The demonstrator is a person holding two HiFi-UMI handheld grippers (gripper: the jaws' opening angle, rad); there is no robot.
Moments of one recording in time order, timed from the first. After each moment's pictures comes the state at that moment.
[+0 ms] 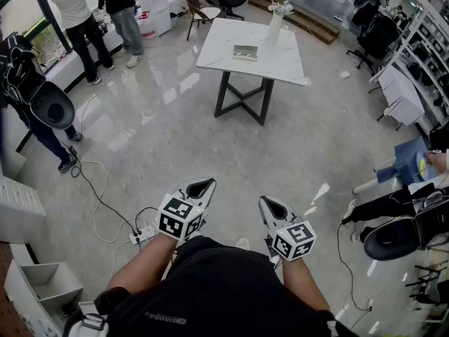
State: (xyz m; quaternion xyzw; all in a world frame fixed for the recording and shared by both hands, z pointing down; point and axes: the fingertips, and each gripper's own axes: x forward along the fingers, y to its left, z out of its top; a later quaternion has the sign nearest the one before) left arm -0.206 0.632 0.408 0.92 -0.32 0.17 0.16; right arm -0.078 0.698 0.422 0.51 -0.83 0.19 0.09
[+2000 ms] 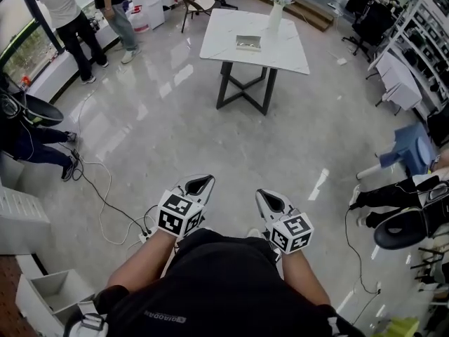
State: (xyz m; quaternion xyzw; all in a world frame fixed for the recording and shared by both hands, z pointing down) left arm -0.286 0.614 0.428 0.92 -0.29 0.19 0.17; right arm -0.167 0.677 0.438 0.52 -0.82 0.20 0.11
